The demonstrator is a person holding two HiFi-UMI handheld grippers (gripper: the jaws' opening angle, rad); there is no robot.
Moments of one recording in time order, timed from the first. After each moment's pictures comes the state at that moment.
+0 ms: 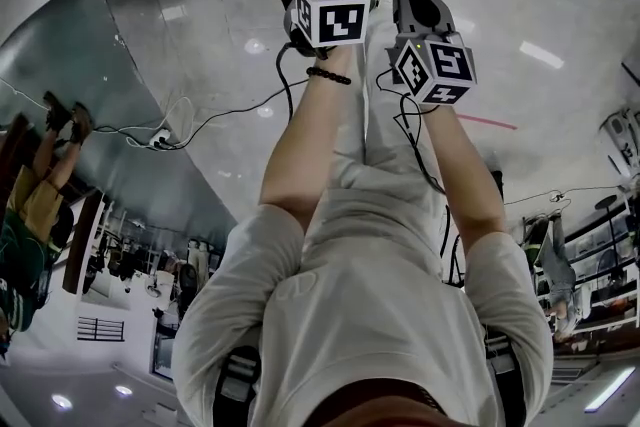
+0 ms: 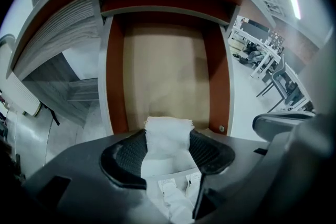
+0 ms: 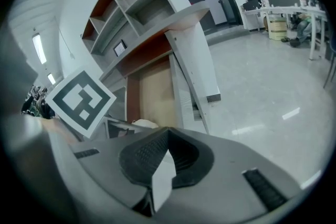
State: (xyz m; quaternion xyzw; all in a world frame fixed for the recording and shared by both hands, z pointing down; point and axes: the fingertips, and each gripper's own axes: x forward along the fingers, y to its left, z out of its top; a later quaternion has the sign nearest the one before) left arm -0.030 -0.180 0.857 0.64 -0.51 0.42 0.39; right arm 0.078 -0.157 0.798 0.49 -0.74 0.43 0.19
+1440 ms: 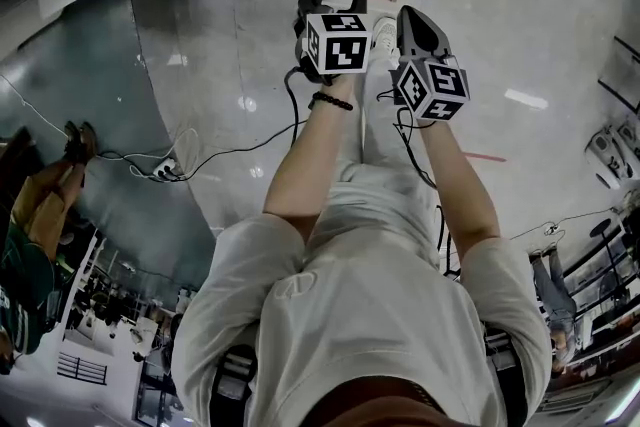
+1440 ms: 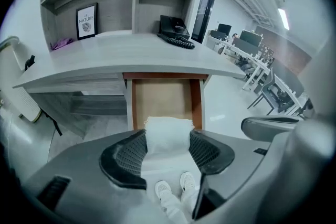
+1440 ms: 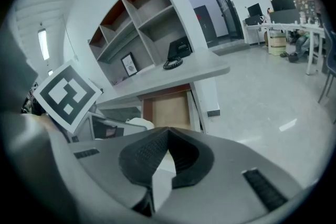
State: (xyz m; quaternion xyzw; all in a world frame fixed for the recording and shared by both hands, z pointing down) left arm -0.033 -0.190 0.742 0.69 -0.52 0.36 0.37; right arm 0.074 -0.164 0.698 0.52 -0.75 0.38 0.17
